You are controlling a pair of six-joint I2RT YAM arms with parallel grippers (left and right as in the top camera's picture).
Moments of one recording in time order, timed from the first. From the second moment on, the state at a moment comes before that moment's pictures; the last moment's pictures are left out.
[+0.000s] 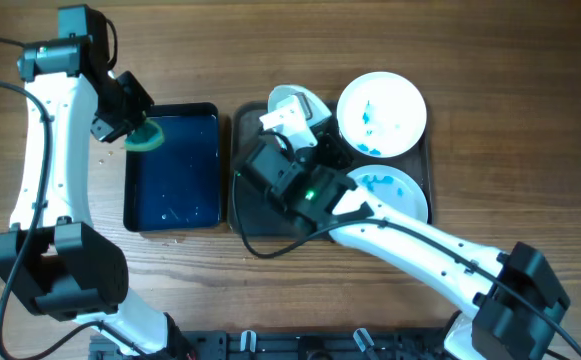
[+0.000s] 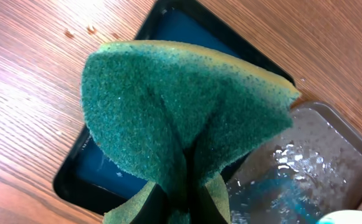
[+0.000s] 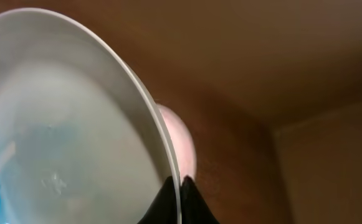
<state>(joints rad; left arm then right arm) 0.11 1.82 1.74 -1.30 0.02 -0.53 0.95 1.69 1.31 -0.61 1.17 0.12</state>
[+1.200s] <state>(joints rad) -0.09 1.82 1.74 -1.24 0.08 -0.54 0.49 1.51 1.32 -0.74 0.14 0.28</state>
